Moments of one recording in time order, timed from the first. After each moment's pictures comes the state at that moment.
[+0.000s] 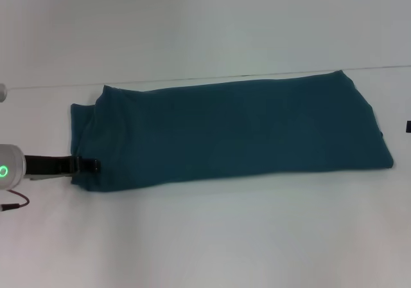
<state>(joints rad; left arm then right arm) -0.67 -2.14 0.75 0.80 2.56 1.03 -2.47 0.51 1.87 -0.53 -0.76 -2.32 -1.22 2.20</state>
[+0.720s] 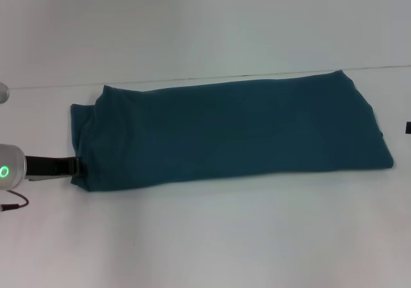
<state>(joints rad) -0.67 -2.14 0.76 0.81 2.59 1.02 -2.48 0.51 1.87 -0.53 -0.76 -2.32 -1.22 2.20</state>
